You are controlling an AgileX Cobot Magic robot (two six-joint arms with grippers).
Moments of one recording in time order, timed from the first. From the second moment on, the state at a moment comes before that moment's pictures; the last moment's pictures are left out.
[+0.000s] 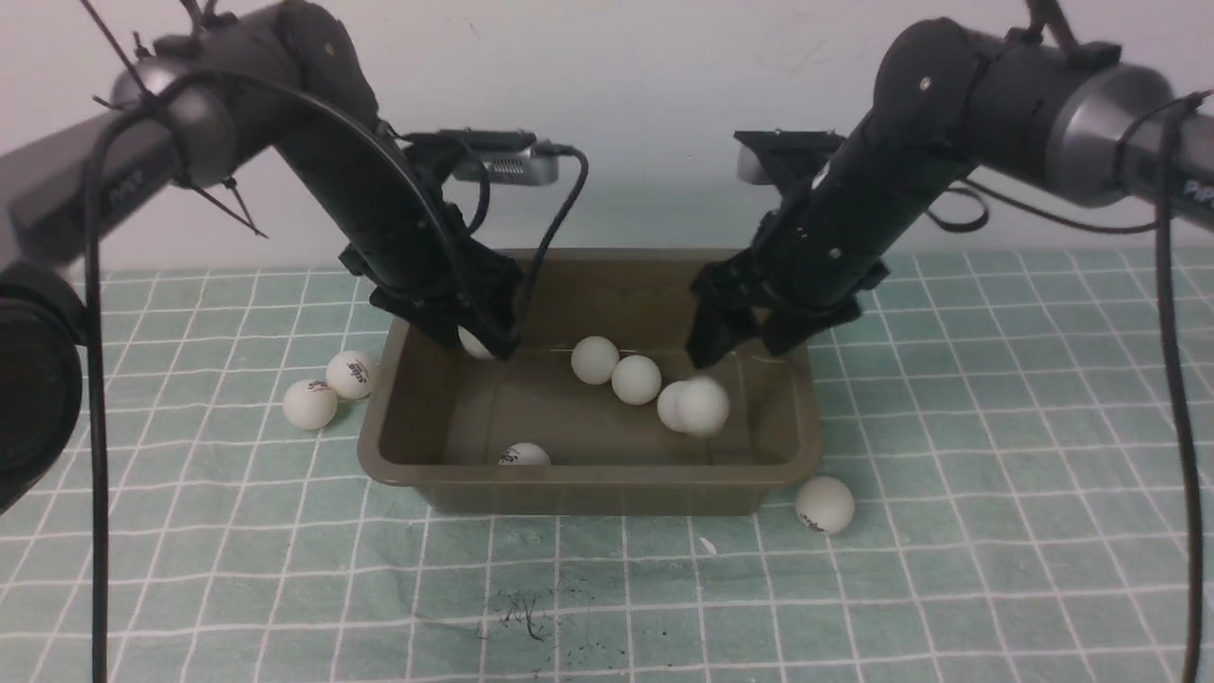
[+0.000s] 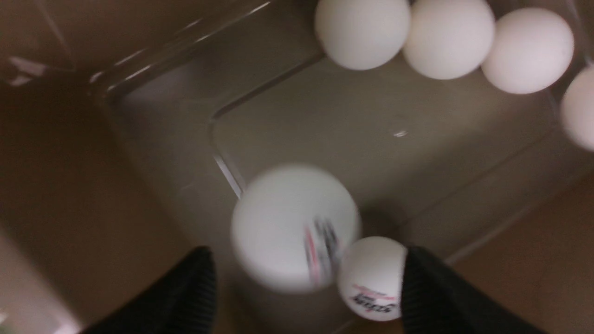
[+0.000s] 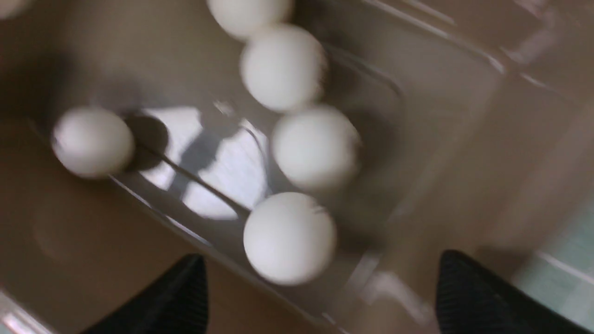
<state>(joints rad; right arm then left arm) 0.33 2.08 -1.82 0.35 1.20 -0.16 -0.20 2.17 -1.93 -0.34 1.22 0.34</state>
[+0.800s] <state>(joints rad) 0.26 1.75 -1.07 0.47 0.78 -0.32 0.13 2.00 -1.52 -0.45 1.02 0.52</state>
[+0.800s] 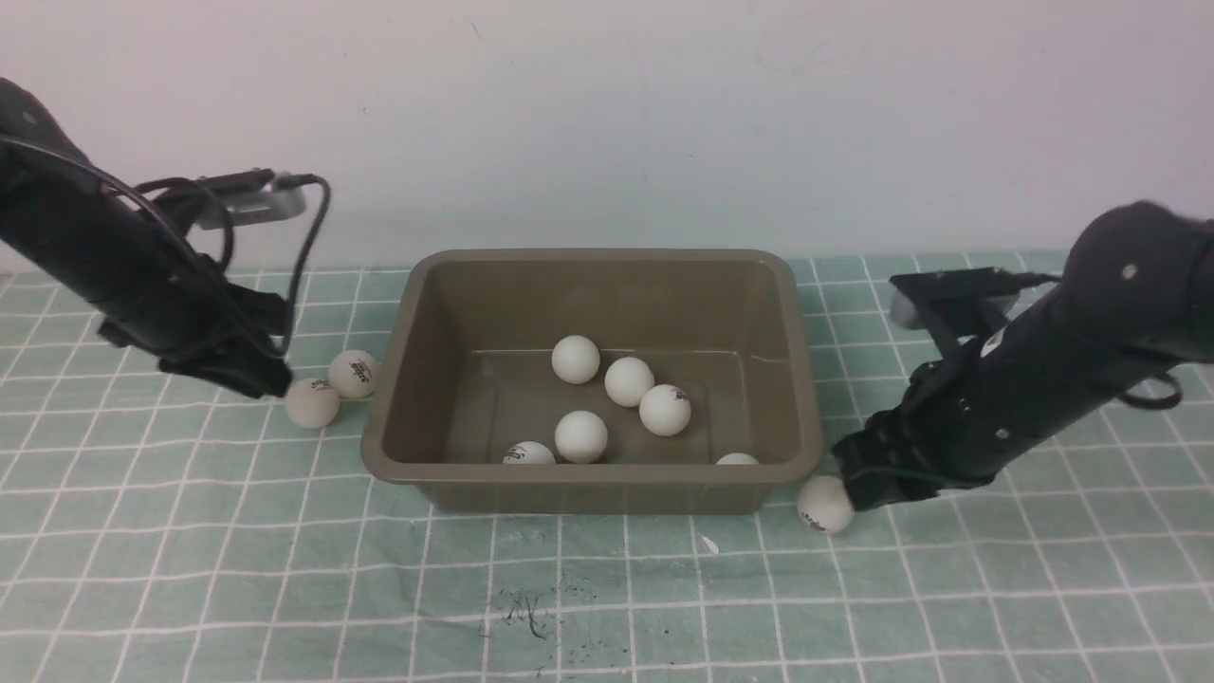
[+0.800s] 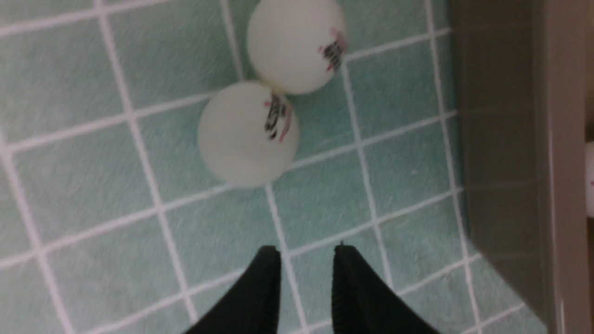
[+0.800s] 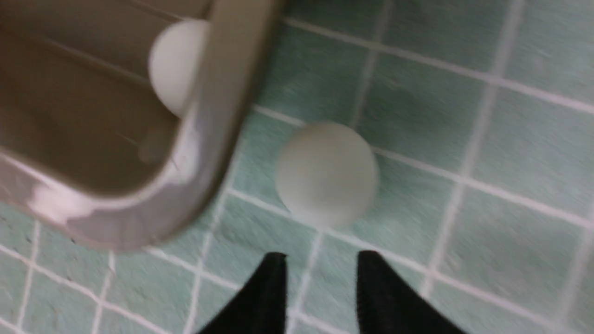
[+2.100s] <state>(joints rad) 0.21 1.73 -1.19 0.59 0.86 -0.39 -0.13 1.98 -1.61 -0.49 0.97 0.52</state>
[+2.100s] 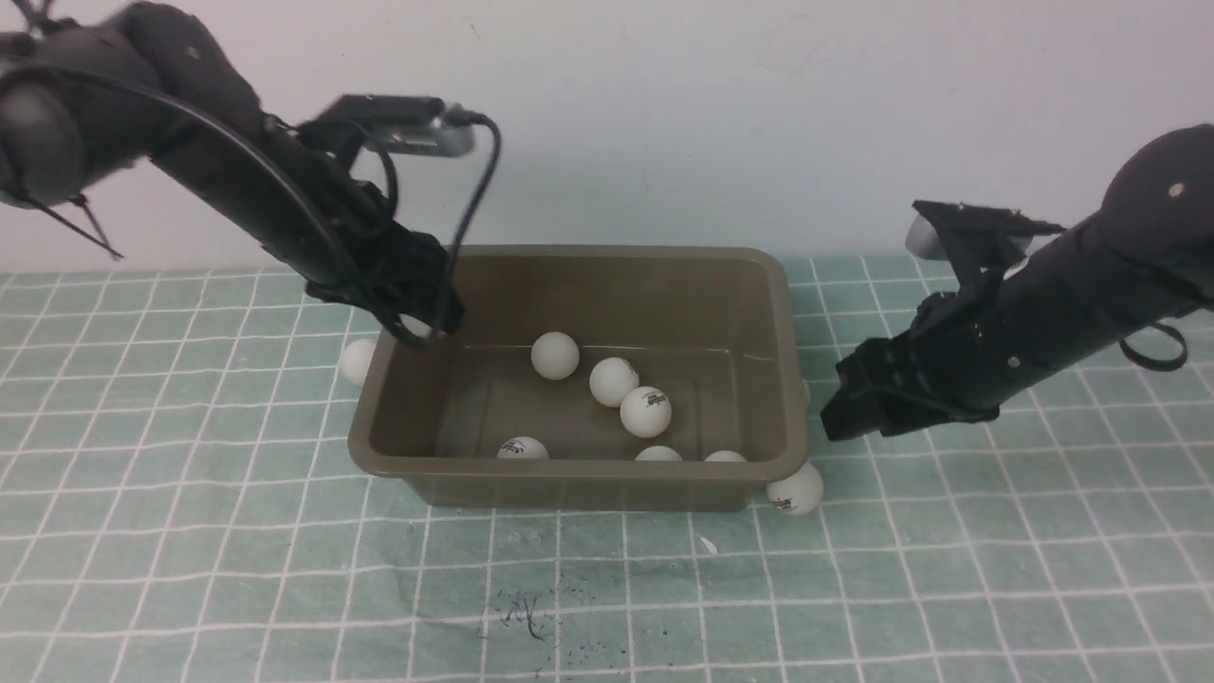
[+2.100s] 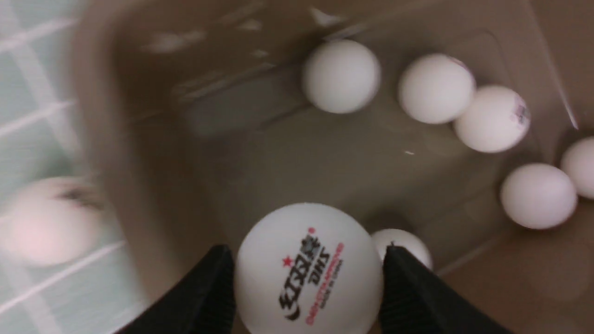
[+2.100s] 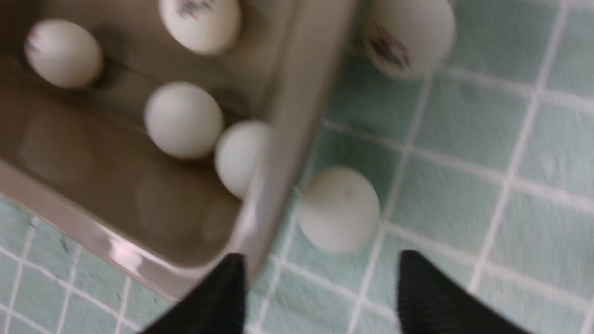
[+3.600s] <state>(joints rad) 0.13 2.10 -1.60 0.49 0.96 -0.27 0.04 2.21 -1.75 -0.28 0.95 0.27</state>
